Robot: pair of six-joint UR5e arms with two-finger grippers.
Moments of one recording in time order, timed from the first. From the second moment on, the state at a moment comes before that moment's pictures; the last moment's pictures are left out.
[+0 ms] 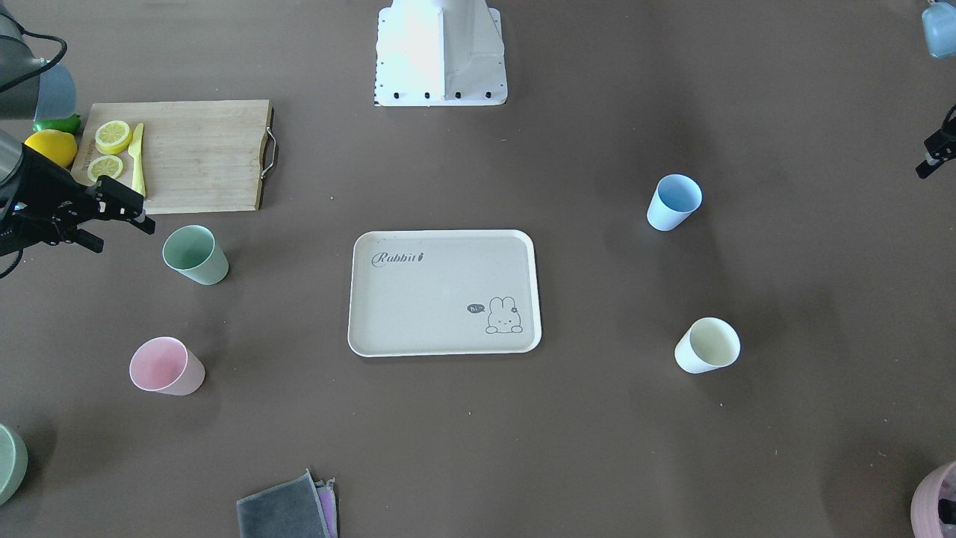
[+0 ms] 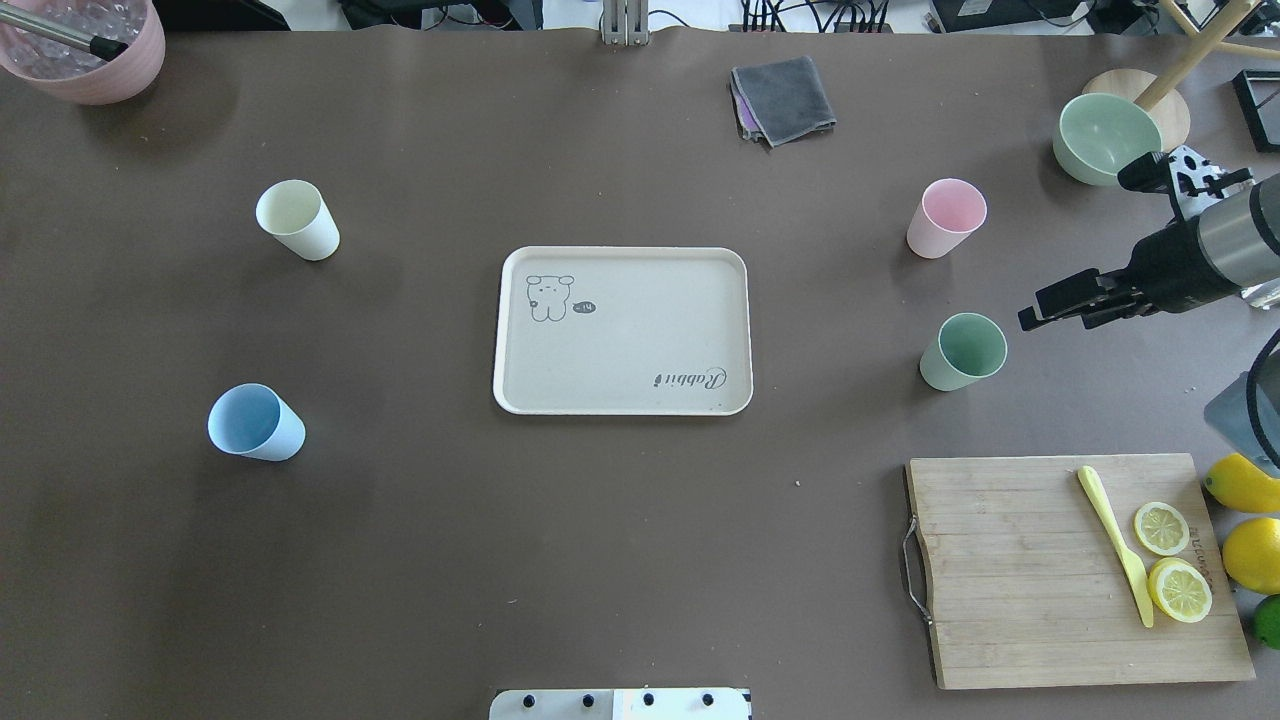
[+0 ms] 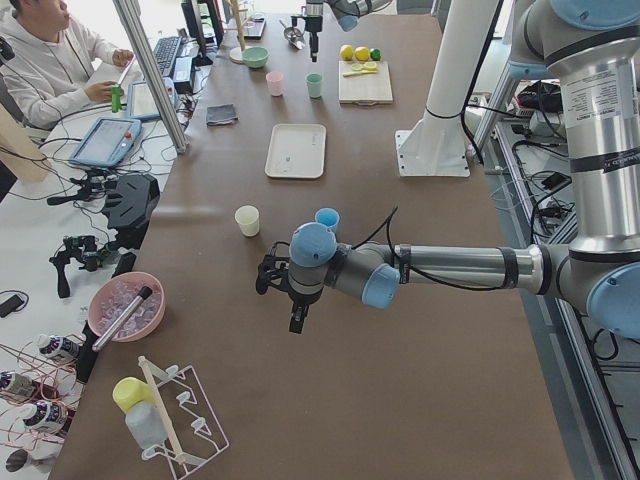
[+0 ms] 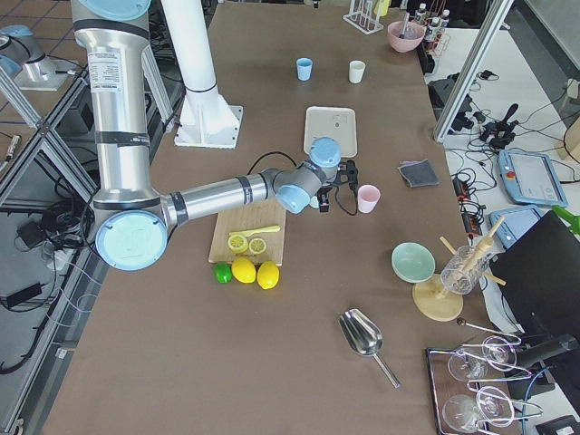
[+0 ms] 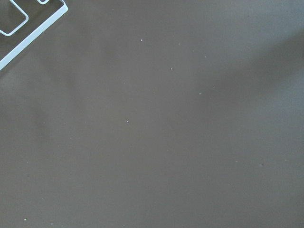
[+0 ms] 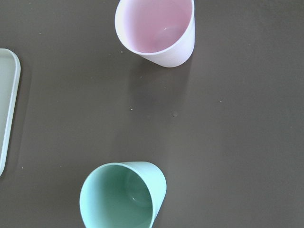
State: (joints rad) left arm -1.43 -1.35 -1.77 -1.96 -2.37 -0.20; right arm 1.00 -1.53 1.74 -0.96 2.37 0.82
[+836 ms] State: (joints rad) left arm -1.43 -1.36 -1.77 -1.96 -2.37 -0.21; right arm 0.92 -1.47 1.63 -0.96 2.33 0.83
